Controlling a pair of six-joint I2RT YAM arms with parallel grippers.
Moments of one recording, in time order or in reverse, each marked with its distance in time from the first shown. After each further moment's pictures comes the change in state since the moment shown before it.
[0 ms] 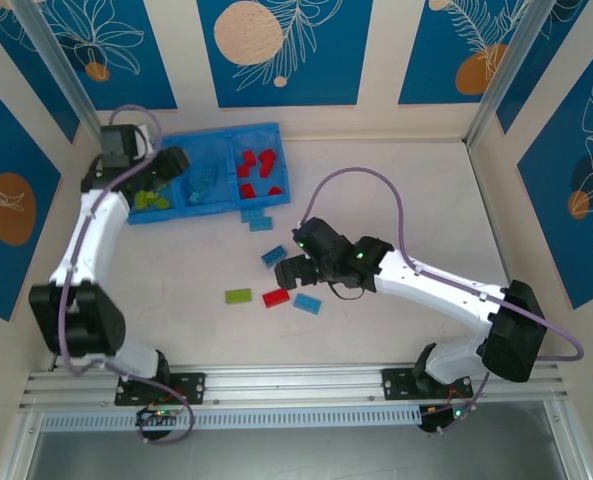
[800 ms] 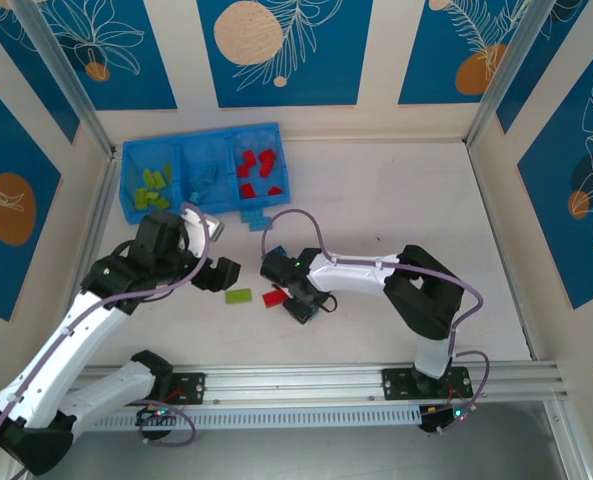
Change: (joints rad) left arm -0.482 -0.581 -0.391 -0.333 -0.128 0.368; right arm 0.065 0.441 0.058 -0.159 -0.019 -0.309
